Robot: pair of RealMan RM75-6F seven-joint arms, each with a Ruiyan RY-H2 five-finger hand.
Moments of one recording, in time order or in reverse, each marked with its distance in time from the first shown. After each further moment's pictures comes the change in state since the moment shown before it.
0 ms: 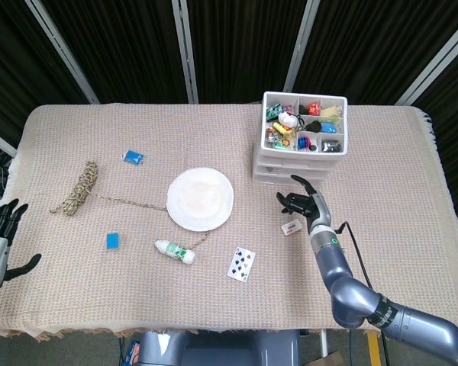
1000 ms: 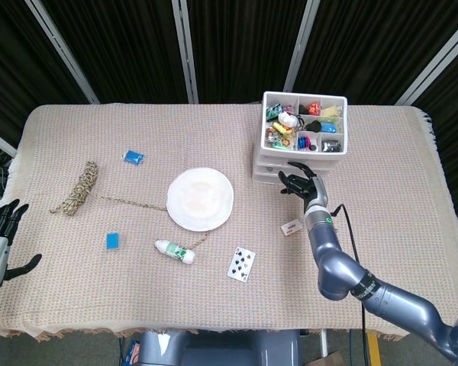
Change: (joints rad) left arm -0.005 0.010 0.001 -0.008 -0.012 -0.021 -0.023; right arm 0.104 -0.086 0.087 0.217 0.102 -0.022 -0.016
